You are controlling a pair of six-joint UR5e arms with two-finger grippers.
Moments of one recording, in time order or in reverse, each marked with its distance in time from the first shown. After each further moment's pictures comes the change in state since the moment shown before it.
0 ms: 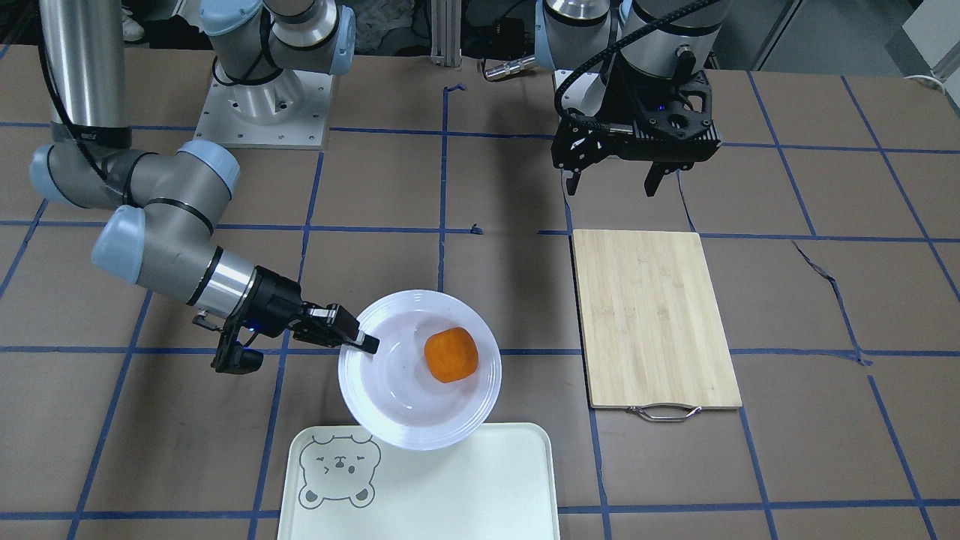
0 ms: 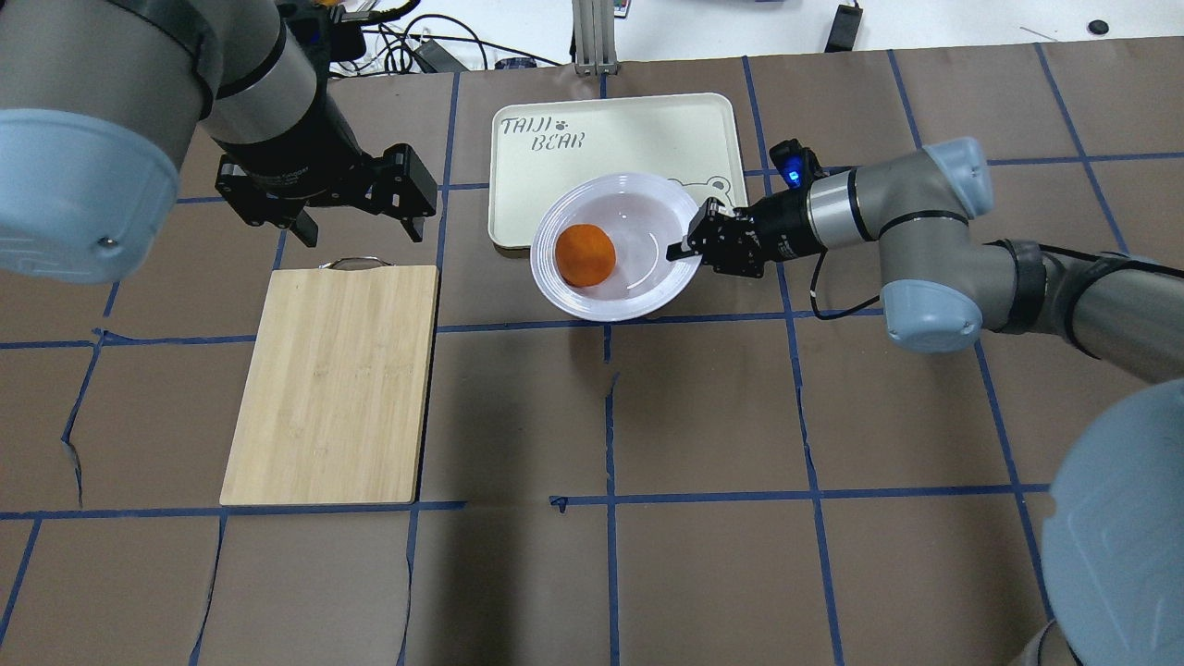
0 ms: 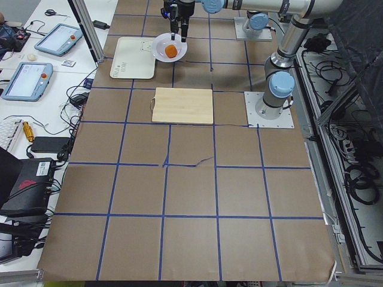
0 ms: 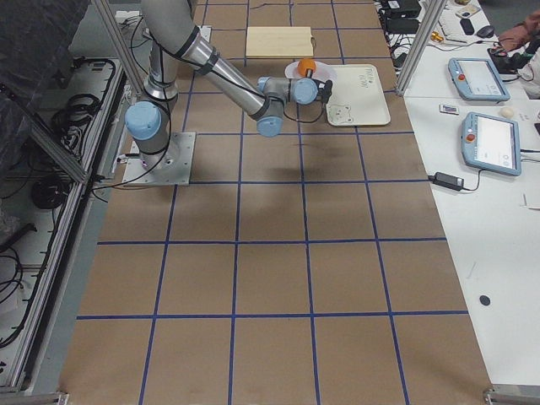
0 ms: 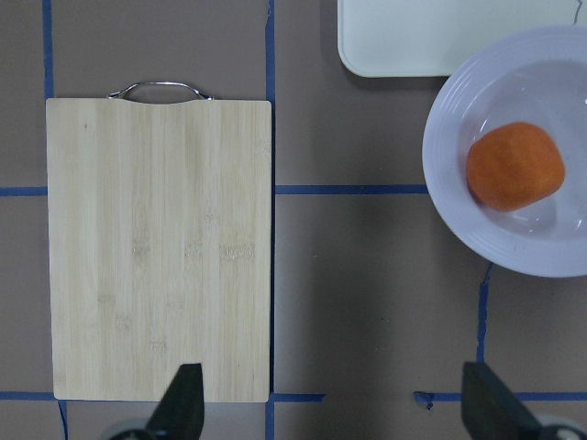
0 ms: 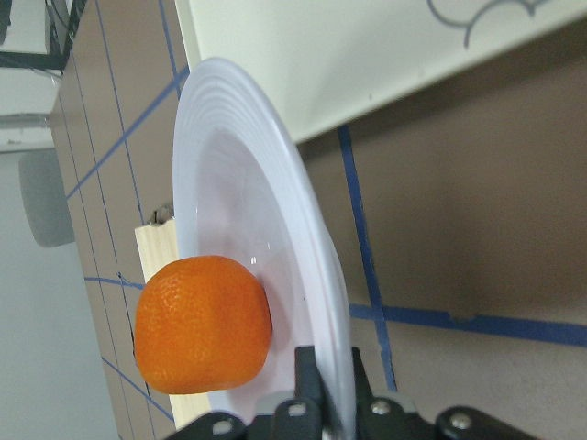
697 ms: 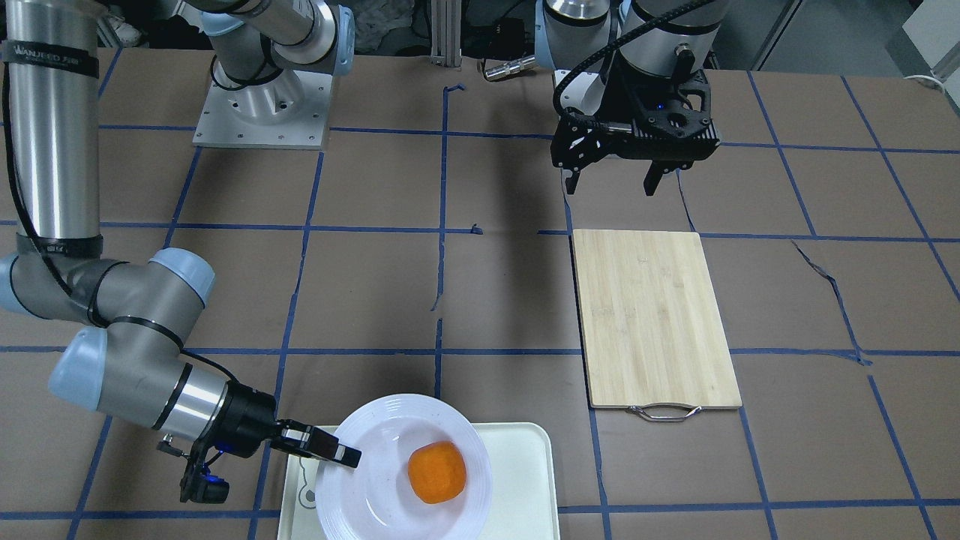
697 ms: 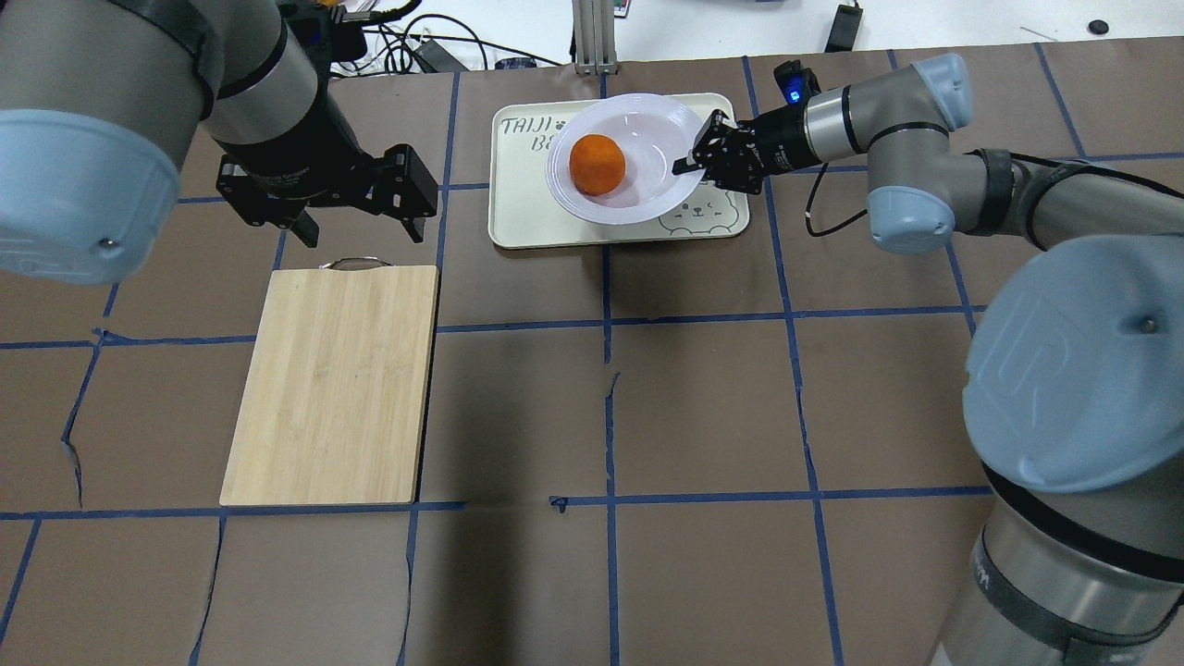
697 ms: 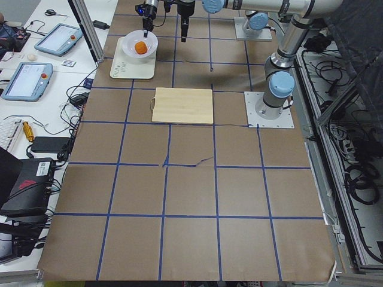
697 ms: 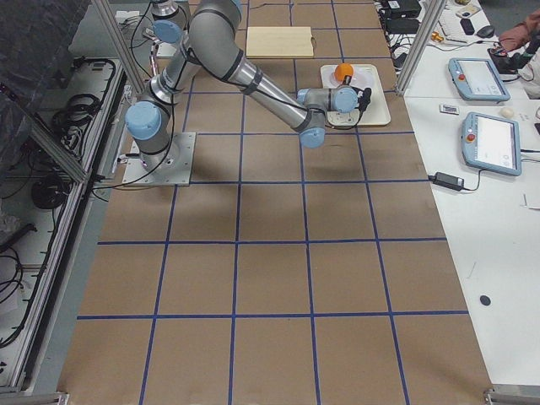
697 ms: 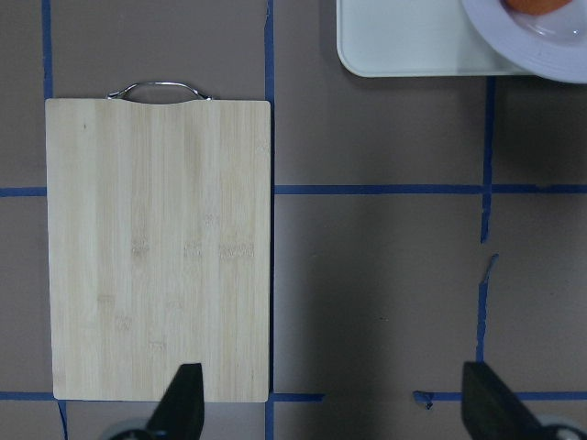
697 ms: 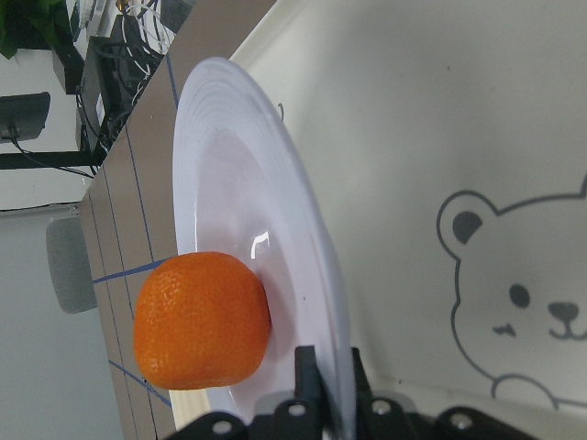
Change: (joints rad) left arm -0.001 0.001 0.000 0.000 0.000 0.000; right arm 0.001 0.306 -0.373 0.004 0.027 0.053
